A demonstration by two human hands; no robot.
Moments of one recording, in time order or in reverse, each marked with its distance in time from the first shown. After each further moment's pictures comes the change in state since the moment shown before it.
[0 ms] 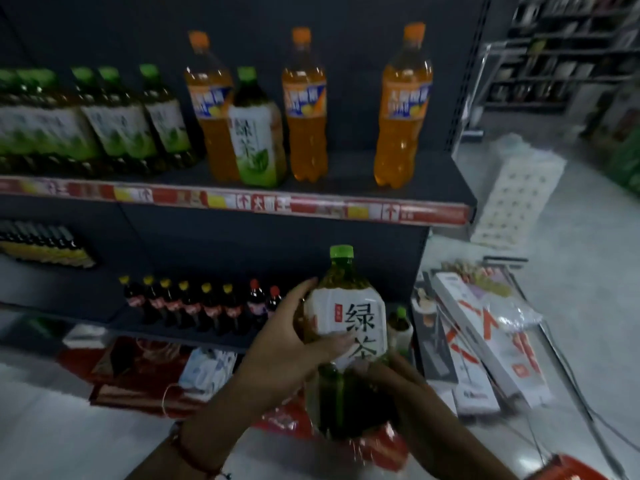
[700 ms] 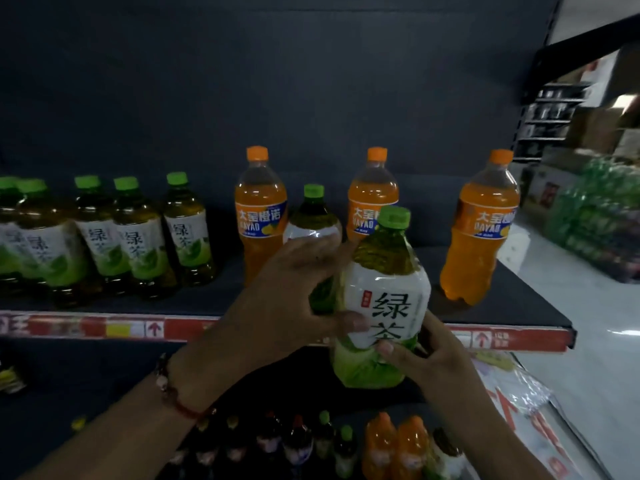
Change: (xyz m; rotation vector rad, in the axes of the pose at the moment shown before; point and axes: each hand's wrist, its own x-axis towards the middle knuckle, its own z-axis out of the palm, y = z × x) left_hand 0.199 0.120 -0.212 0.898 -0.101 0.714; right_hand 0.198 -0.144 0.094 -0.352 0.404 -0.565
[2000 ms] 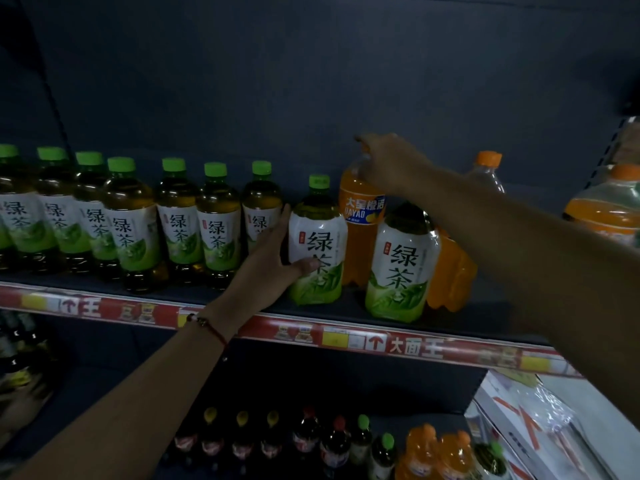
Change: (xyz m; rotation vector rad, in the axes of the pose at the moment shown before) left_hand -0.008 -0.192 -0.027 -0.402 0.250 -0.350; right_hand 0.244 -0.126 0.153 -1.232 -0.045 -0.355
